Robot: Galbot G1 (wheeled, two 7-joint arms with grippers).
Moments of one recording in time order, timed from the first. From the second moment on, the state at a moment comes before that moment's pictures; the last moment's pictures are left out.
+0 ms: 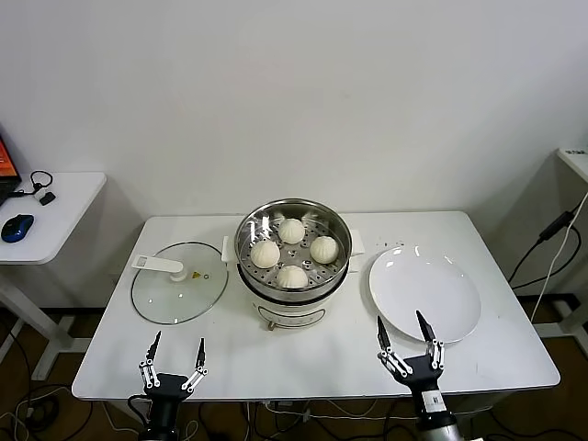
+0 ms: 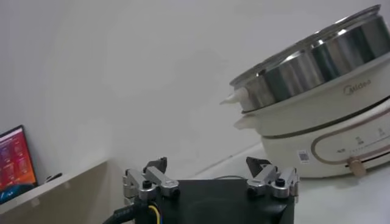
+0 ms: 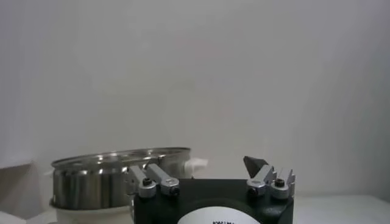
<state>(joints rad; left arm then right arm) 1.71 -1.61 -0.67 -1.77 0.44 -0.53 -0.07 -1.74 1.27 0.45 1.89 0.33 0.55 -0.06</state>
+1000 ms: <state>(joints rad) 1.72 -1.61 -0.67 -1.79 0.45 -0.53 -0.07 -1.83 1.31 0.36 1.82 0.27 0.70 -0.02</state>
